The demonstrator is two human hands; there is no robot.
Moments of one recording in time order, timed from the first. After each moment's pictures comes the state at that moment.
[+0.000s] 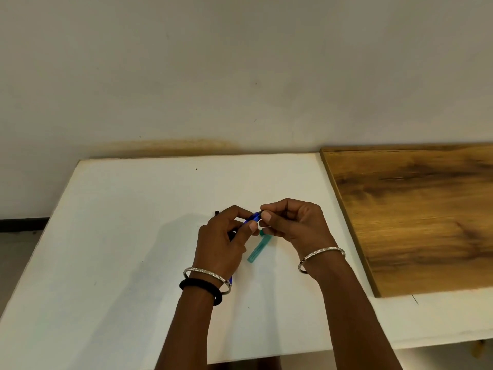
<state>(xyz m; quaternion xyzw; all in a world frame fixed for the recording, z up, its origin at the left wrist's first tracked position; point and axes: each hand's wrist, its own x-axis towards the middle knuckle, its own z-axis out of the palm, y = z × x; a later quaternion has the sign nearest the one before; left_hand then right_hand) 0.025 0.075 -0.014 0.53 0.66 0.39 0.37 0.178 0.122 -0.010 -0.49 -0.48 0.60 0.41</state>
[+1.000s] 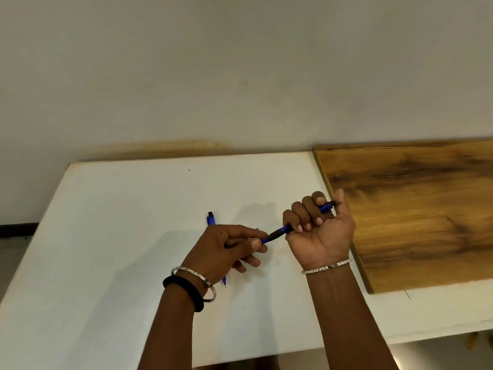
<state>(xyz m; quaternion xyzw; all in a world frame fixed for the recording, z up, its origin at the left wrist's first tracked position) 0.019 0.071 -0.009 0.45 0.53 0.35 0.63 0.193 0.123 -0.005 -0.21 -0.05 0.75 0.63</state>
